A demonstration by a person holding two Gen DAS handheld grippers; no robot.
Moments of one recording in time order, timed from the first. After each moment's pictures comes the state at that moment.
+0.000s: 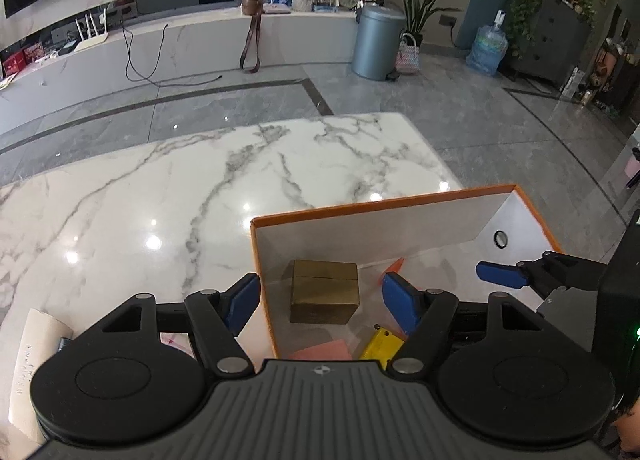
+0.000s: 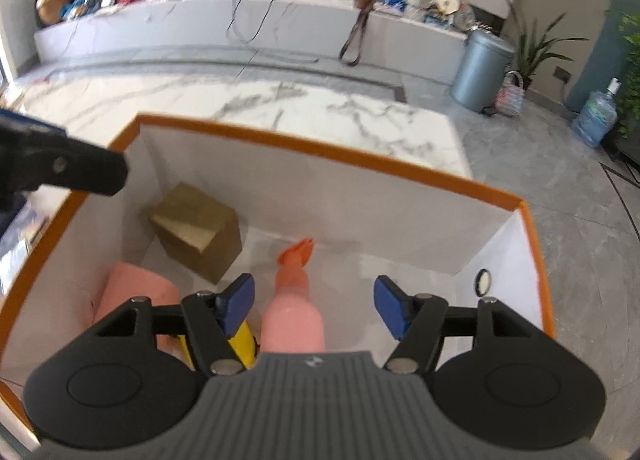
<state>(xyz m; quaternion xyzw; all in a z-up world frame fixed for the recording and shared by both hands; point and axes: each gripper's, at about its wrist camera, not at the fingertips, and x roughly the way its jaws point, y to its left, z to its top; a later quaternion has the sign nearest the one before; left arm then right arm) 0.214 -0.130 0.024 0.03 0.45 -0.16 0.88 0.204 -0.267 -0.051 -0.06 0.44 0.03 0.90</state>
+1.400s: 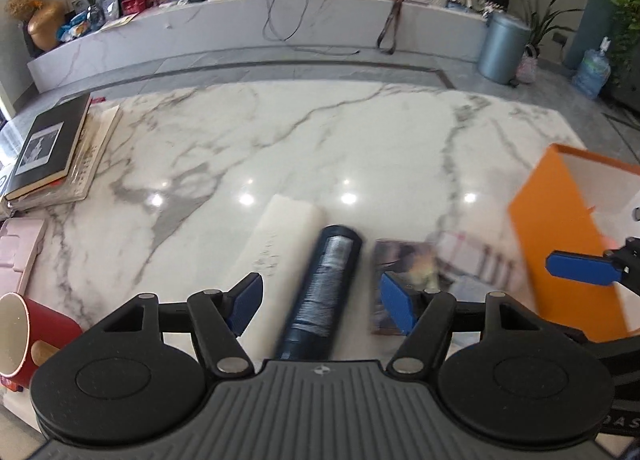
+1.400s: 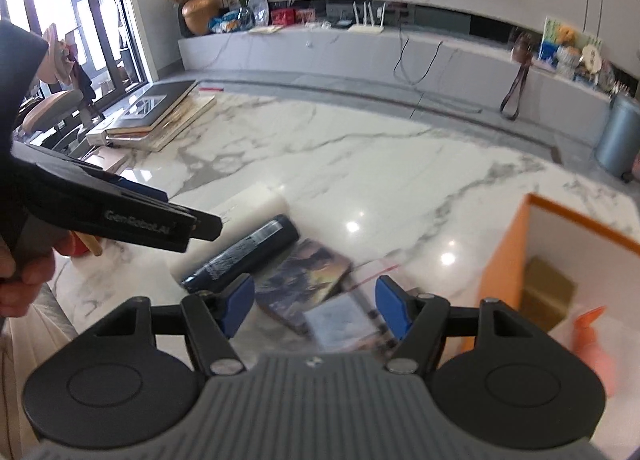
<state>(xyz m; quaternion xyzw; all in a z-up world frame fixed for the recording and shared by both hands) 0.164 0.103 -0.005 0.01 0.47 0.00 0.88 0.151 -0.047 -0.019 -0.04 0.40 0.25 0.88</state>
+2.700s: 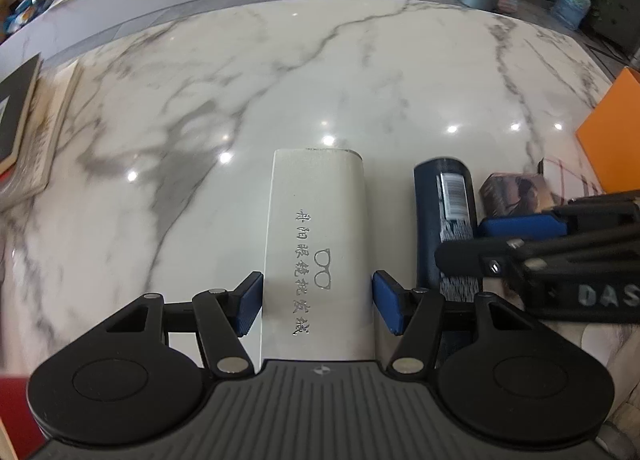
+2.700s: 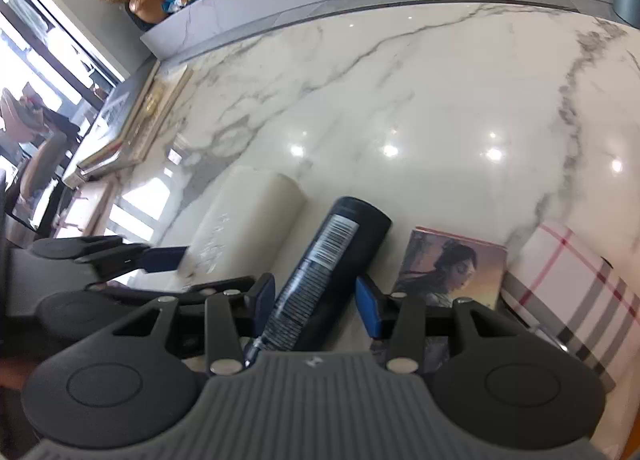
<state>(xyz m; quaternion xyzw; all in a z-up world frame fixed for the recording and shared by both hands) 0.210 0.182 -0.083 0.05 0.55 -0.07 0.83 0.244 0.049 -0.103 0.10 0.52 0.22 0.82</state>
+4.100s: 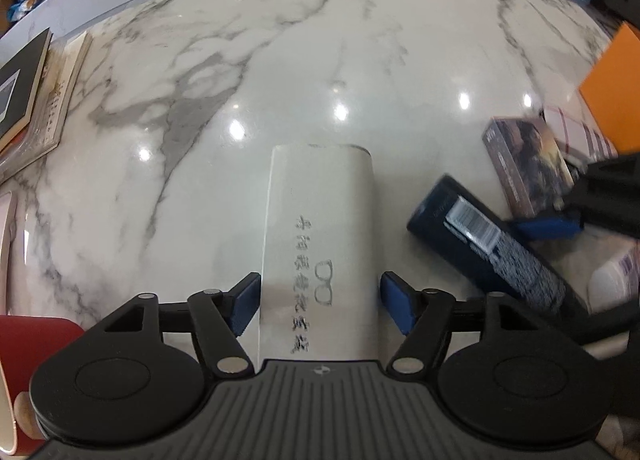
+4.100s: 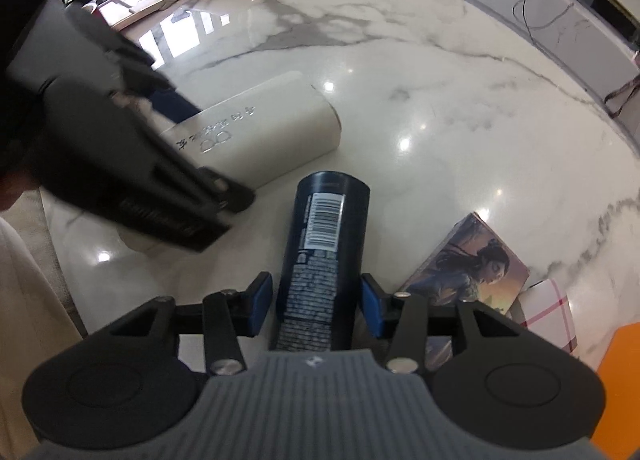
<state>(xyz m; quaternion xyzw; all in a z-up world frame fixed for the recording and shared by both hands) 0.188 0.173 -0.089 0.06 0.58 -0.05 0.81 0.191 0.090 -0.113 -0.21 0.50 0.34 0.77</state>
